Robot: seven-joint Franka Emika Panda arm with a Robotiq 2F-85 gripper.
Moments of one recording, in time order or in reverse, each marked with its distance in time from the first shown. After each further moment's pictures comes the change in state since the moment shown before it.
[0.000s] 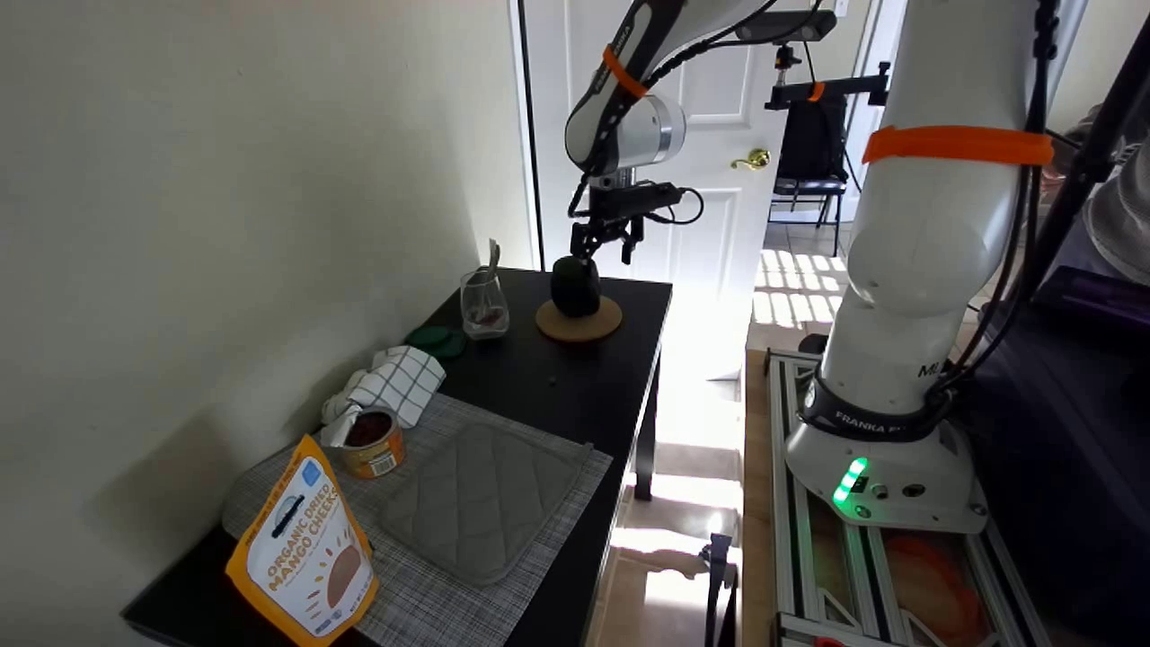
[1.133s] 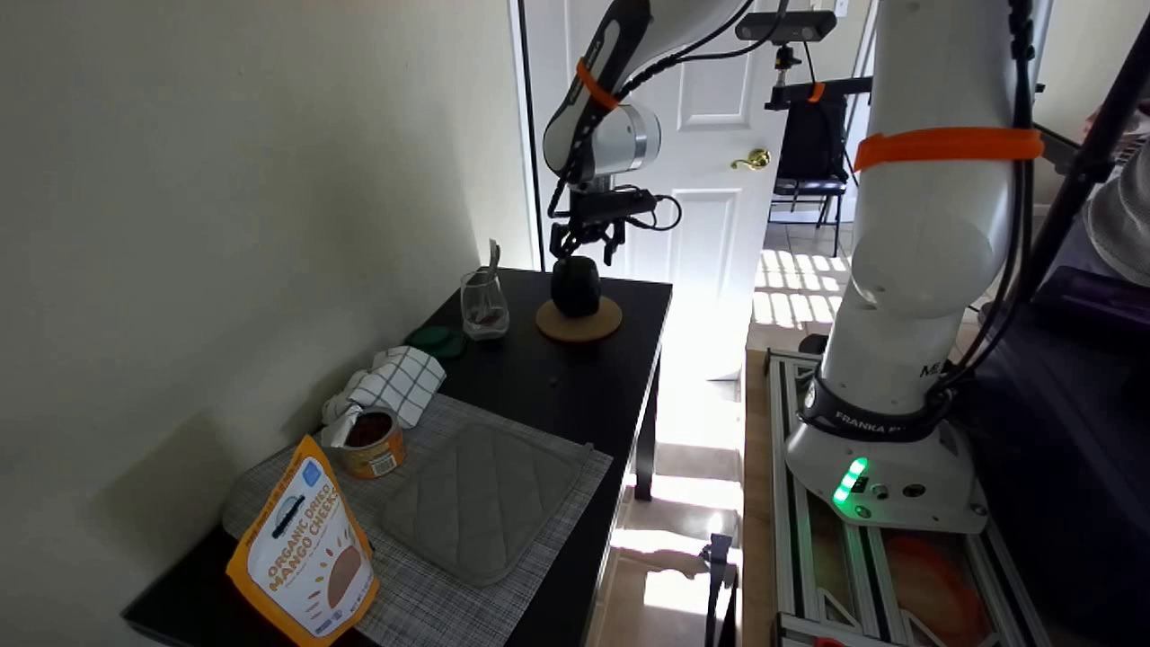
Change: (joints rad) arm 0.035 0.096 0.004 0.094 0.041 0.036 0.108
